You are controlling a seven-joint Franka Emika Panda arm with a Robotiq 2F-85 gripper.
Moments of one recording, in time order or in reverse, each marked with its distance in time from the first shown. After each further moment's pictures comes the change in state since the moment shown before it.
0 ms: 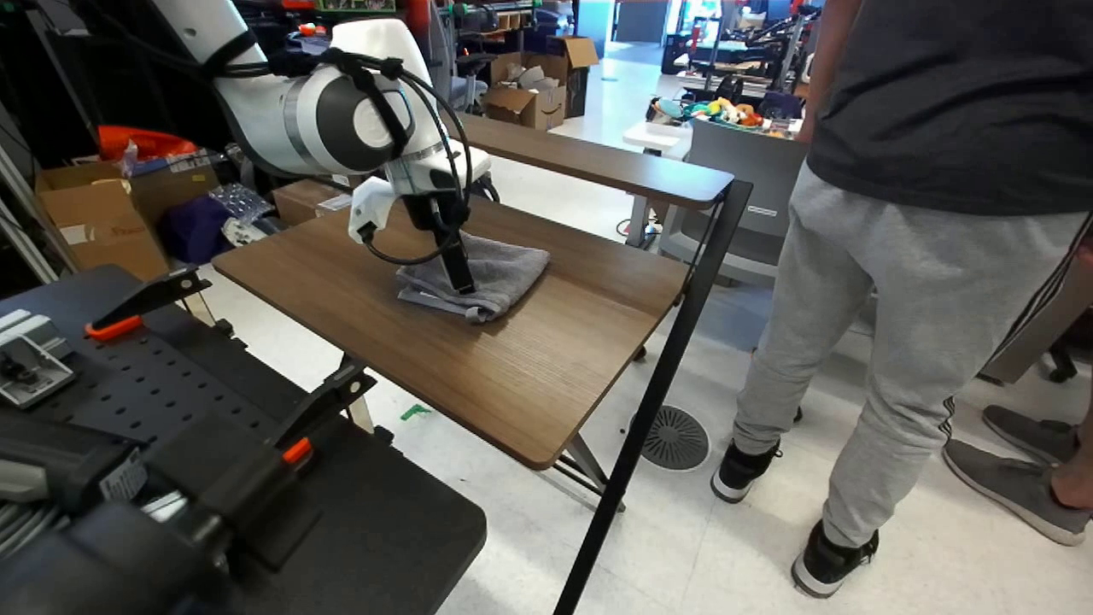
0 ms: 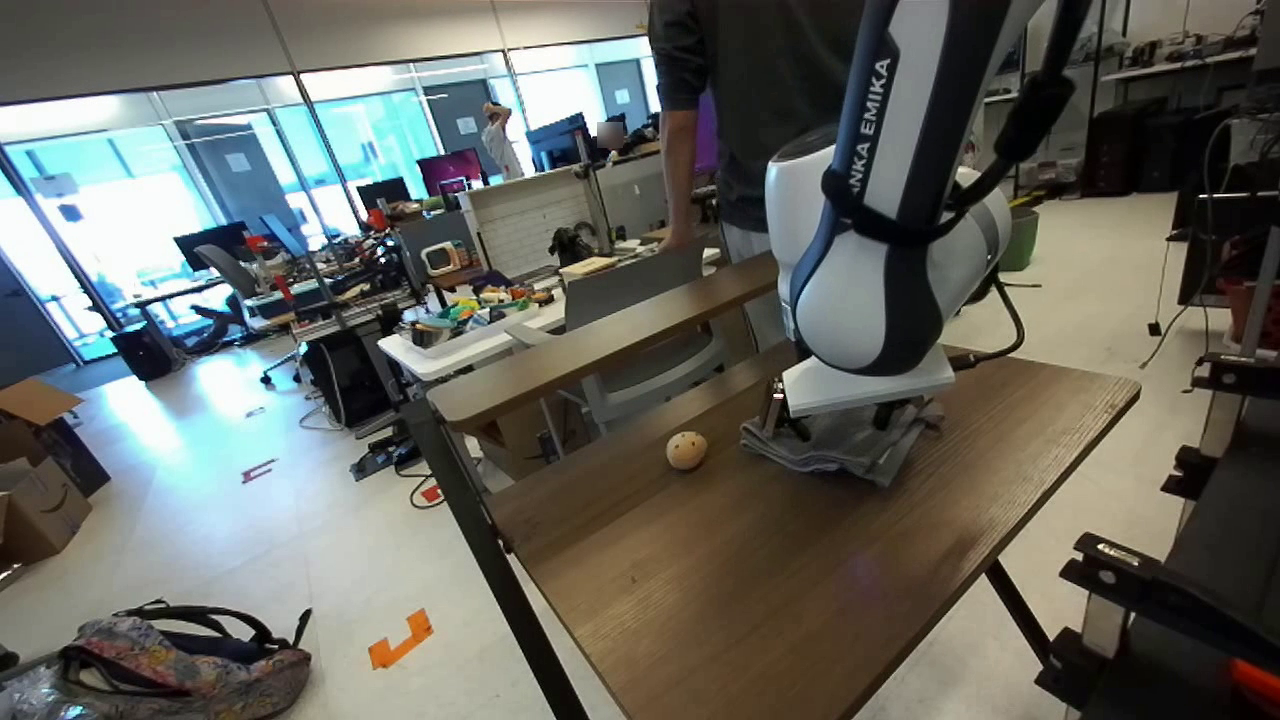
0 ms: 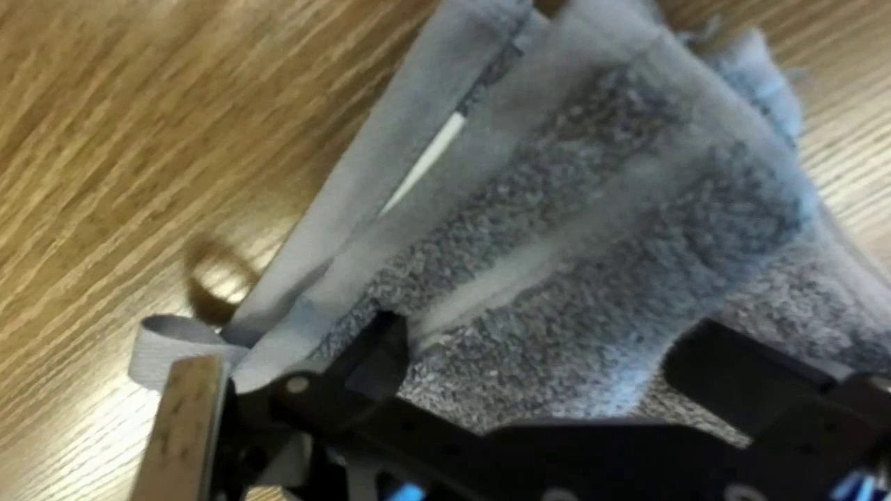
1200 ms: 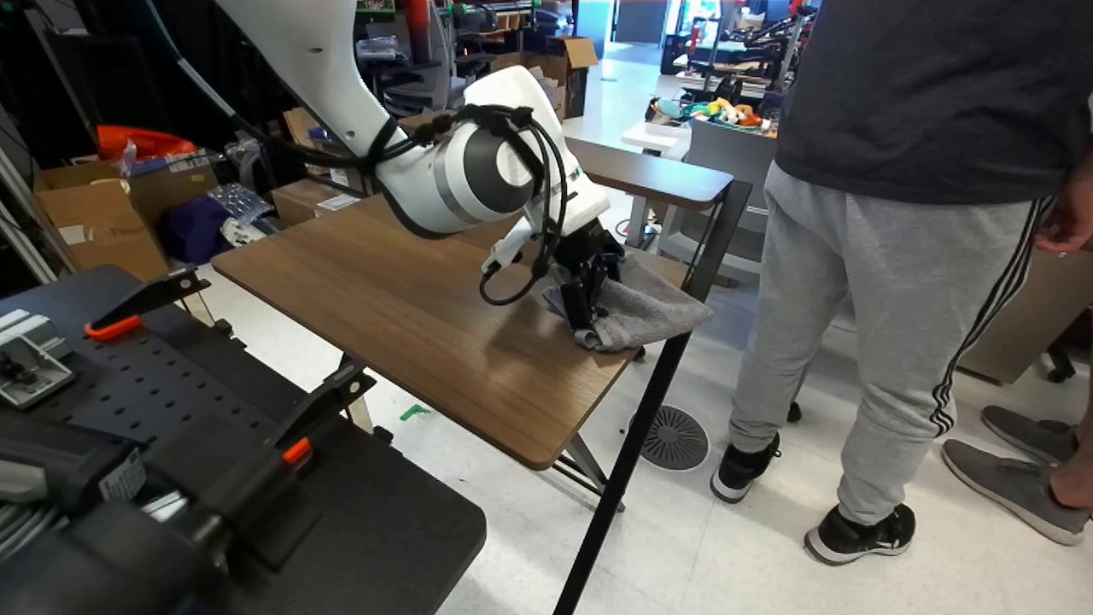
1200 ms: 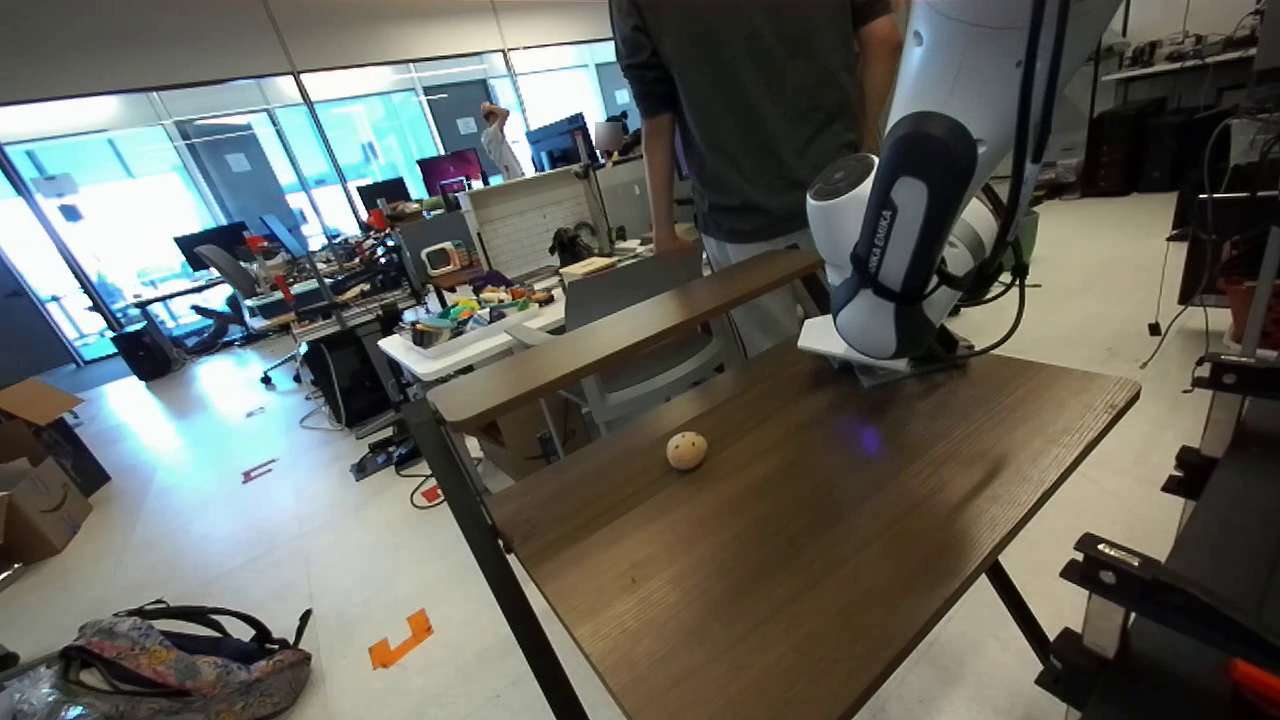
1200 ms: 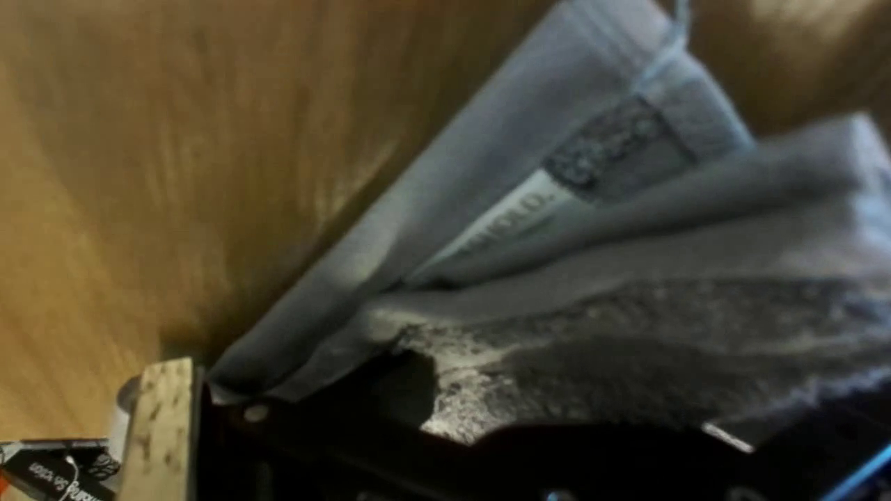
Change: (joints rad) arm -0.034 0.369 -0.324 0.418 0.093 -0.093 0.602
